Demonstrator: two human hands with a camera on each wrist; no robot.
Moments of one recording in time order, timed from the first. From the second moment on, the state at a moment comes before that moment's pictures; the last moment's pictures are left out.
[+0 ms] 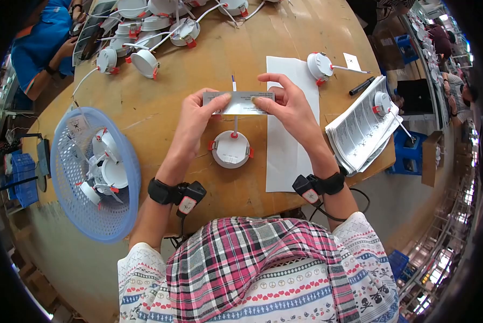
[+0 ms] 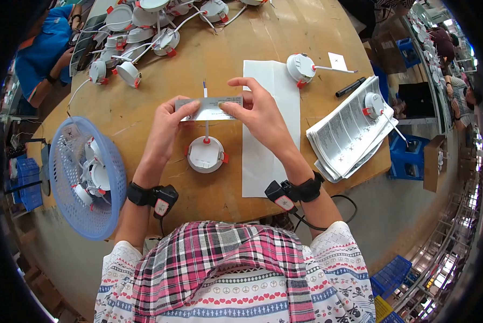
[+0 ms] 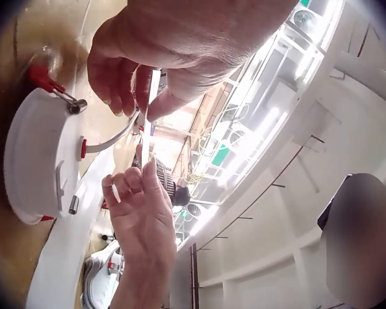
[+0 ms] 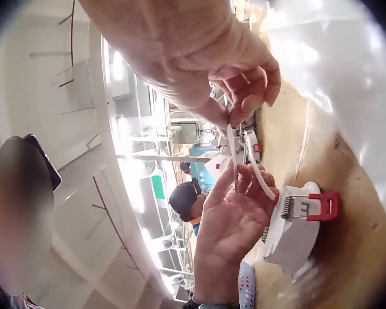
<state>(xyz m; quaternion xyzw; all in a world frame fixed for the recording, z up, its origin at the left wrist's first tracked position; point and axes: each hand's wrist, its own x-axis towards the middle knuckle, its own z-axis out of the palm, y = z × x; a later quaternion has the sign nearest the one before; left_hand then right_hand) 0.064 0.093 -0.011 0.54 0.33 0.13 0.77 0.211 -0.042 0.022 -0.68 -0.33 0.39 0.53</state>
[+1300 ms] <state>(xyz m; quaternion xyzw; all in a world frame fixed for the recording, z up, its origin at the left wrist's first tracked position) 0.066 0.099 -0.019 0.51 0.31 0.12 0.79 0.209 -0.040 0.008 -0.70 -0.33 0.34 0.54</state>
